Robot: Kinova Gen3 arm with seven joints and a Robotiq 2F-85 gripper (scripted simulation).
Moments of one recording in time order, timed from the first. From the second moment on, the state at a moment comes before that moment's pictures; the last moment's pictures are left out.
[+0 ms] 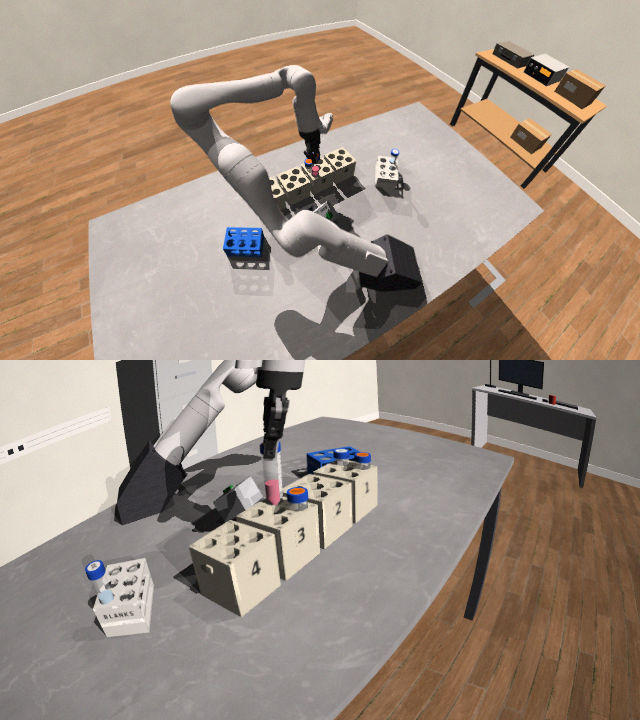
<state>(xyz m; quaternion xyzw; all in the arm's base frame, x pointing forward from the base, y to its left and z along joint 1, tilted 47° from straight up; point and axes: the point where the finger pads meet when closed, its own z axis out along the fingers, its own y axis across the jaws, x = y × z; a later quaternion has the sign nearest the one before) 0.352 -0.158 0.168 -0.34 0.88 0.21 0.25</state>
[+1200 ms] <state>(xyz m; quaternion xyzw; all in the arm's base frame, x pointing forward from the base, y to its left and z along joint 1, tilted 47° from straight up) 0.361 -0.145 0.153 -0.34 0.88 0.21 0.25</state>
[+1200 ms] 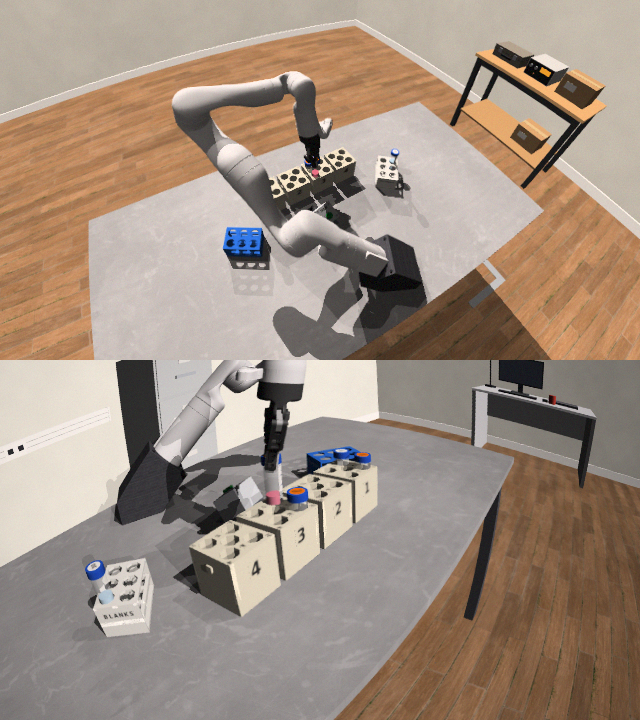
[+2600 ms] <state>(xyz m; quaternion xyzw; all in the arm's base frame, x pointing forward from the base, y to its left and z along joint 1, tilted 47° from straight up) 0.371 -0.130 0.136 -0.34 0.88 0.21 0.25</state>
